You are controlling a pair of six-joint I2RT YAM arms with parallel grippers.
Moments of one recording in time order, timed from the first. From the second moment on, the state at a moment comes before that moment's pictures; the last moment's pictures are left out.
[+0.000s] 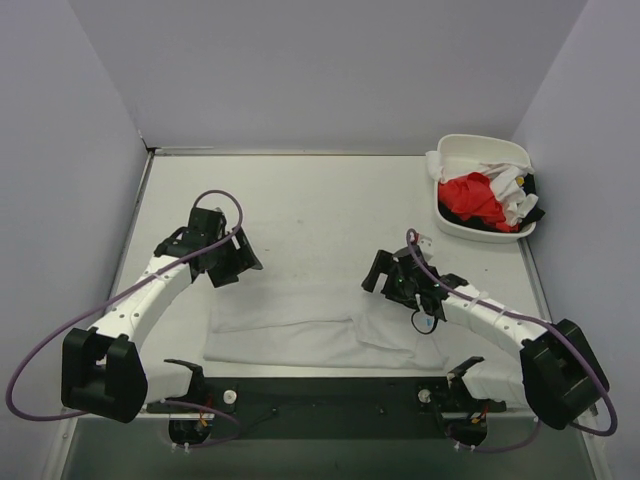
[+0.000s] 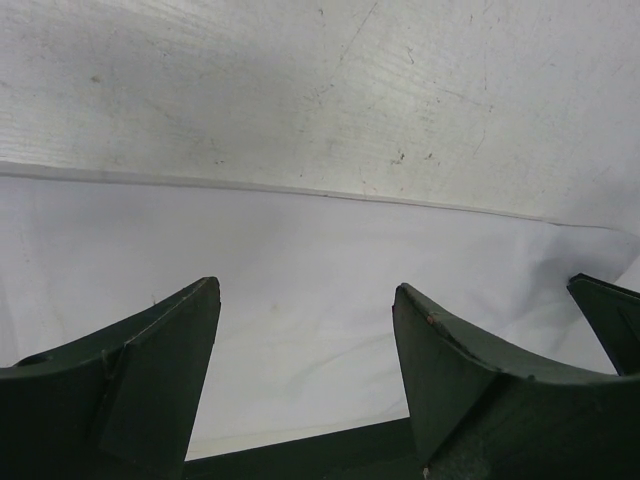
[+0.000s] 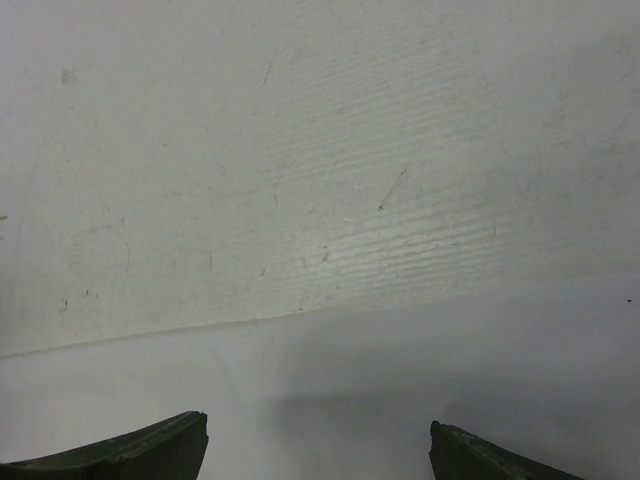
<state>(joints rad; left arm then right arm) -0.26 1.26 0.89 -0.64 0.14 -0.70 0.54 1.19 0.54 -0.22 0.10 0.78</state>
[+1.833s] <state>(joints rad) -0.10 1.12 0.91 -0.60 0.35 -0.59 0.26 2.28 1.81 -0.05 -0.43 0.87</state>
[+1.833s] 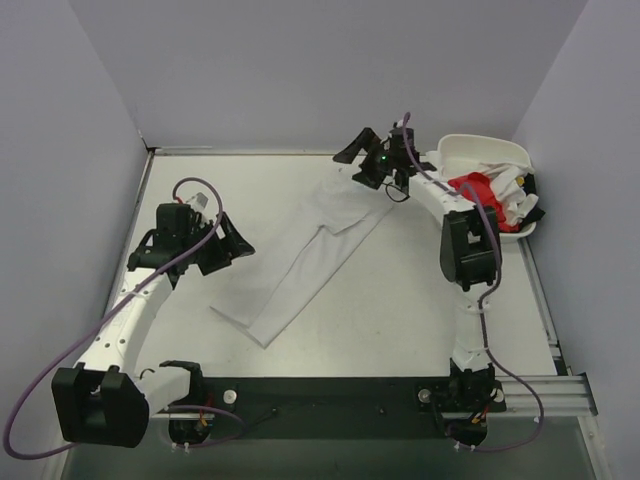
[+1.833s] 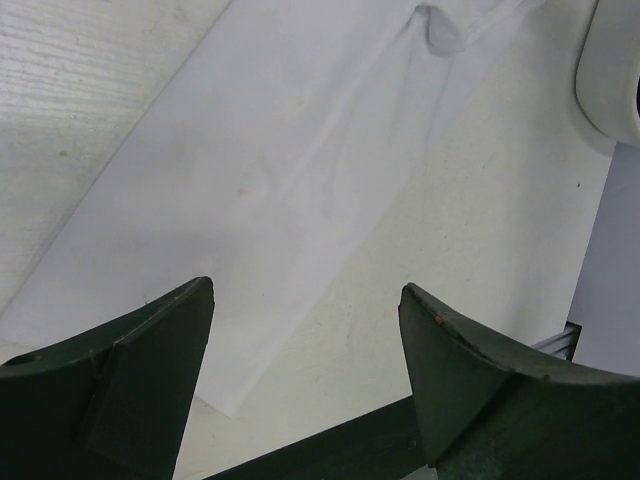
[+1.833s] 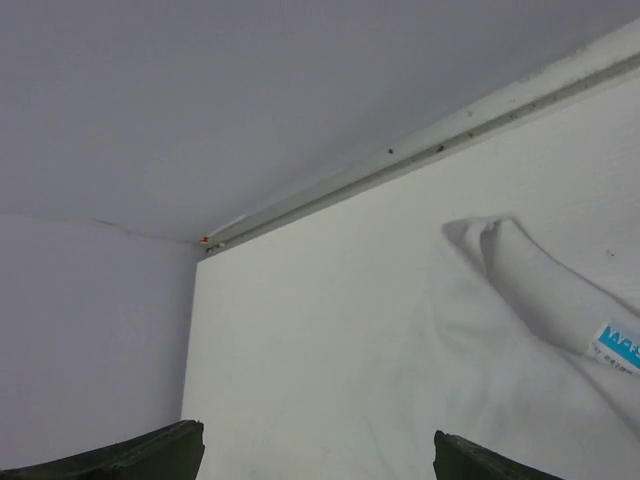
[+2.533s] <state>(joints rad) -0.36 1.39 0.80 -0.45 0.19 -0.70 0.40 1.01 0.94 -0.22 -0.28 0.59</state>
